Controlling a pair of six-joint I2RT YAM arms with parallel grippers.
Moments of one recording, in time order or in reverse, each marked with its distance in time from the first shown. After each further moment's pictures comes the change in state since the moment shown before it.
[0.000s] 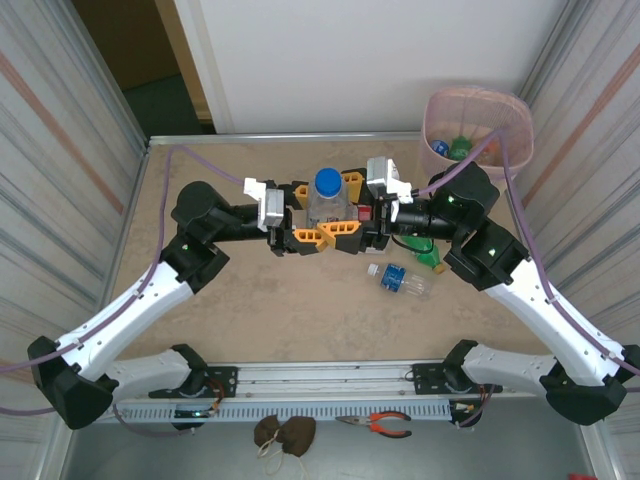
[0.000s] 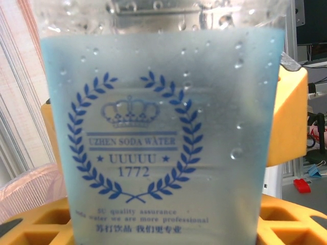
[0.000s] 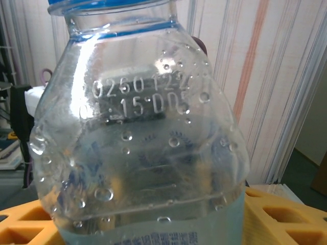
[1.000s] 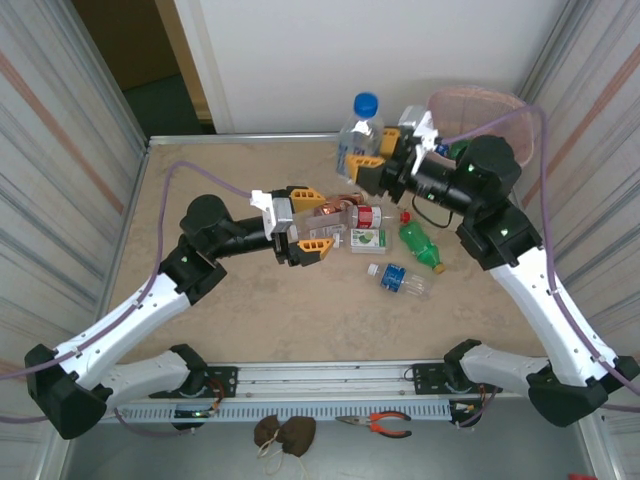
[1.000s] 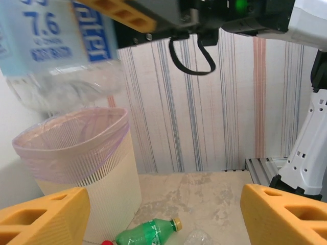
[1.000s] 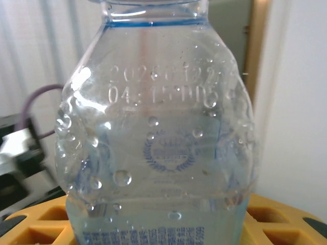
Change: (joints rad) left arm 0.001 -0.067 -0.133 -0.117 -0.196 0.079; right arm -0.272 0.059 0.111 -0.046 0.169 0.123
